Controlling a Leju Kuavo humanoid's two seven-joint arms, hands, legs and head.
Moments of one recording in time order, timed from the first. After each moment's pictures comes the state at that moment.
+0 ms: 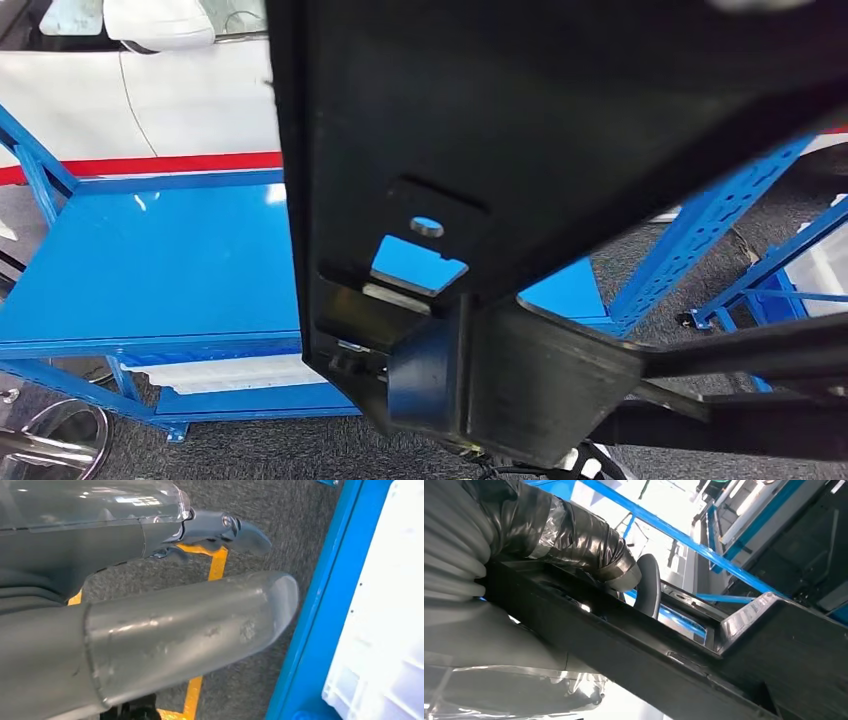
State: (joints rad) left arm -0.03 0.09 0.36 -0.19 -0.02 0.00 -0.56; right arm -0.22 -0.10 0.70 -1.97 0.02 0.04 -0.58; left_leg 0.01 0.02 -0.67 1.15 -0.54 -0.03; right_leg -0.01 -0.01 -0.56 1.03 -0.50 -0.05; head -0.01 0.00
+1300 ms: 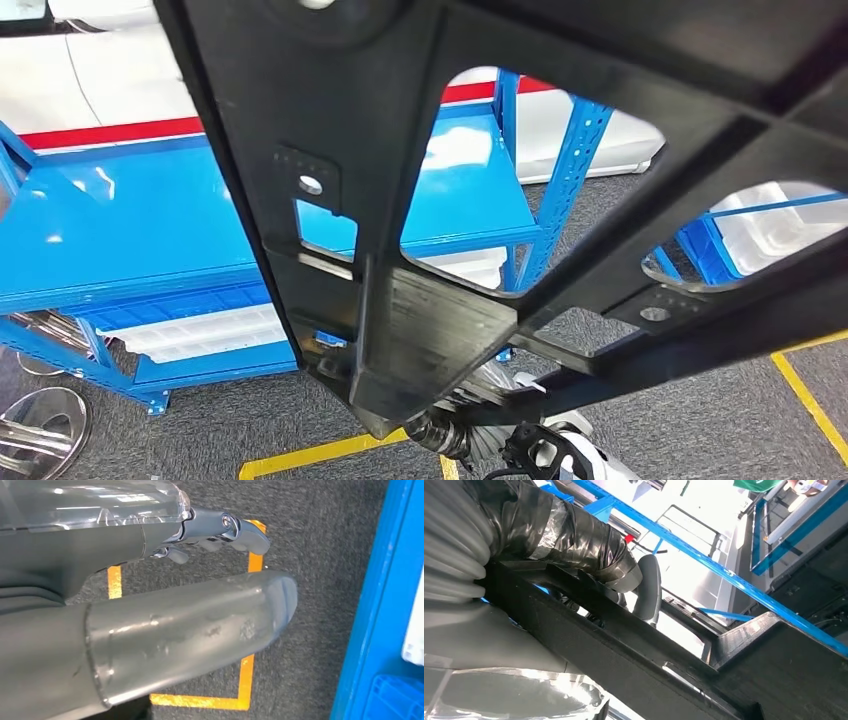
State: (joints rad) left arm -0.03 0.05 0.36 -0.19 -0.05 0.00 -0.58; right arm -0.26 -0.13 0.77 -1.92 0.08 0.00 -0.52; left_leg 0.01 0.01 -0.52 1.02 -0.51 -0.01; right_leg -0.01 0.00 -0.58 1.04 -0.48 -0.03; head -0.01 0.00
